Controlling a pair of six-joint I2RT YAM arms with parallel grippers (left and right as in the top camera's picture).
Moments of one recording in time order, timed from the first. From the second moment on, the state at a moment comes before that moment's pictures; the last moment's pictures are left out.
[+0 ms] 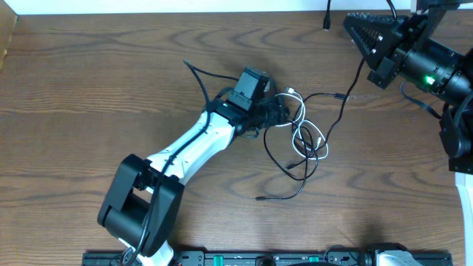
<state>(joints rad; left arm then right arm) -0.58 1.82 1.21 -0.29 0.28 -0.75 0.06 1.26 1.61 -0.47 -0.81 0.26</state>
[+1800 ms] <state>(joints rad) -0.06 1.96 1.23 -0.57 0.28 -0.72 0.13 1.17 1.61 -0.87 -0.28 0.11</state>
